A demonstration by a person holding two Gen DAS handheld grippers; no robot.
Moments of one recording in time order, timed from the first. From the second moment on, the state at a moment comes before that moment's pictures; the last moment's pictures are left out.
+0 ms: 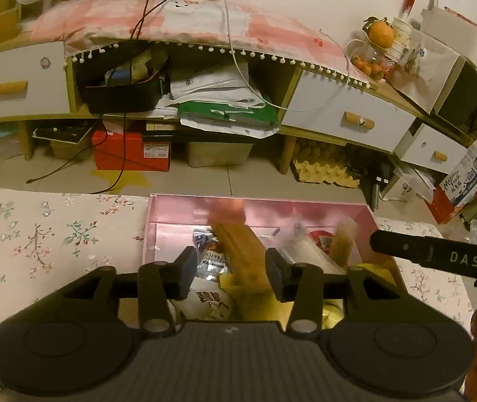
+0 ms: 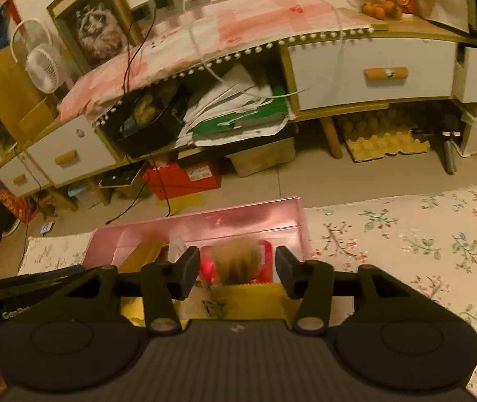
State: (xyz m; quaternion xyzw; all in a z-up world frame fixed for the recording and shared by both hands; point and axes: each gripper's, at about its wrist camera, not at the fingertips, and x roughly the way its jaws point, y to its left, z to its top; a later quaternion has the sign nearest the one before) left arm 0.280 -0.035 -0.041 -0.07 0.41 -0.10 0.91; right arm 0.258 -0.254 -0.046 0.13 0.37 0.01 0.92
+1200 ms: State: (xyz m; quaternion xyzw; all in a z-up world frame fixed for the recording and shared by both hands) left arm 0.114 -0.037 -0.010 -0.04 0.49 -0.06 0.87; right arm 0.116 -0.236 -0.005 0.17 0.44 -0.02 0.88
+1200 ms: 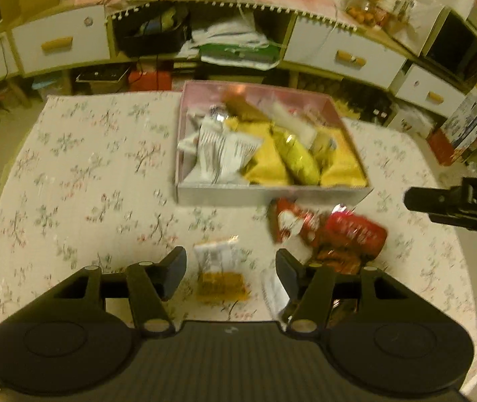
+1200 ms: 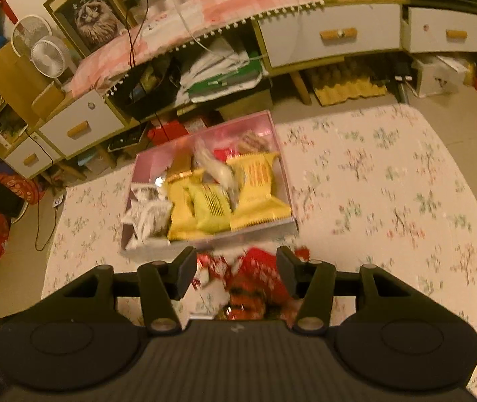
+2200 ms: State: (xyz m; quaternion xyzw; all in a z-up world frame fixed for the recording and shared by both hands) left arm 0.122 -0.070 -0.096 0.09 0.51 -0.06 0.85; right arm 0.113 -0.246 -0.070 0.09 0.54 -0.05 0.84
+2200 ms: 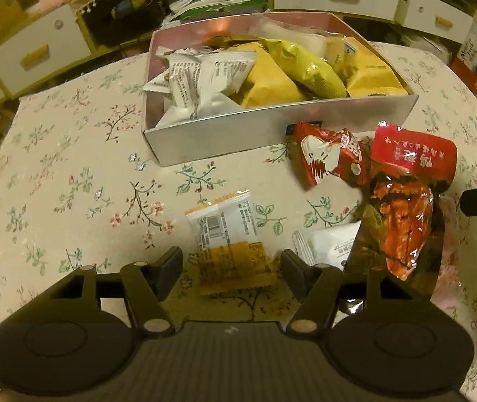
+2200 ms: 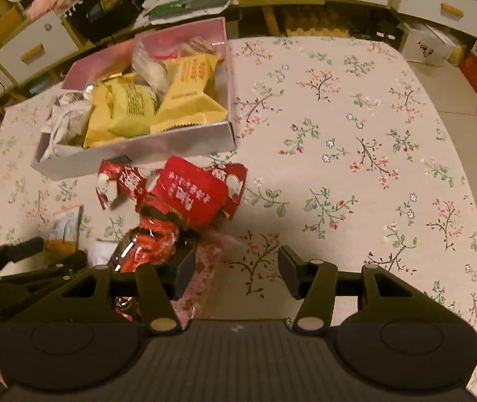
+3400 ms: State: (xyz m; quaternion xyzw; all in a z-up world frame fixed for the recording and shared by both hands) left arm 0.123 -0.059 -0.076 0.10 0.50 -0.09 0.85; right arm 0.121 -0.203 -0.104 0.05 0.58 0.00 0.81
